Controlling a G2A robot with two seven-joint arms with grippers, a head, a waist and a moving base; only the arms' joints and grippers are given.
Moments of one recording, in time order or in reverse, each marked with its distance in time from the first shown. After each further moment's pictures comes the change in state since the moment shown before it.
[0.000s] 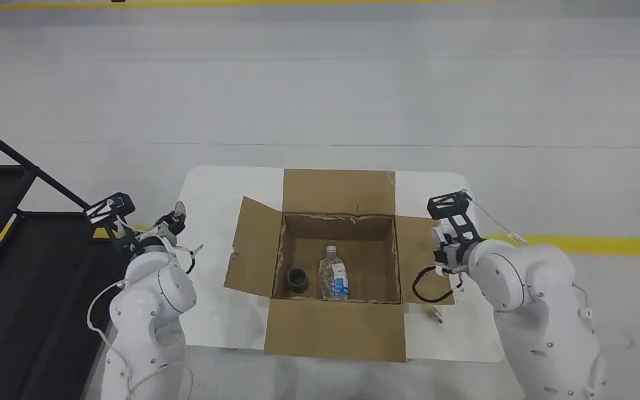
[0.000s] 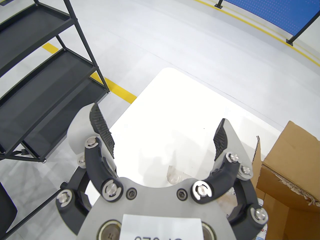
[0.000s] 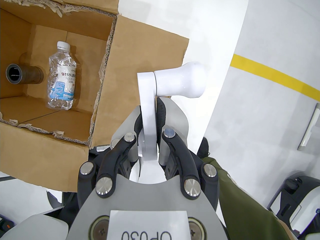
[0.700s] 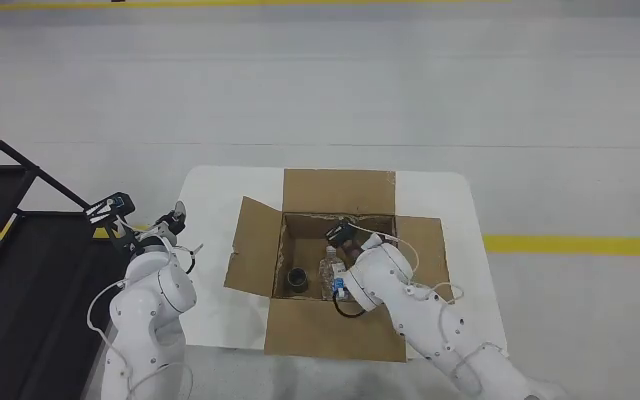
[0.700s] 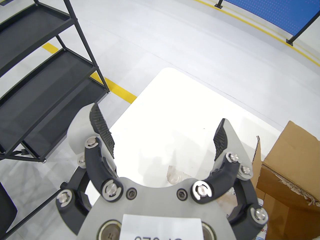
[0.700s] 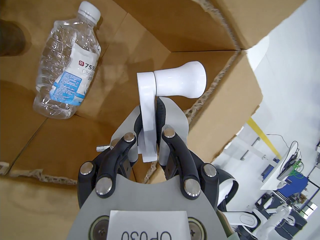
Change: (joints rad) left arm 0.000 0.000 0.000 0.000 0.000 0.000 0.000; right arm 0.341 -0.141 -0.676 0.529 -0.261 0.131 -0.003
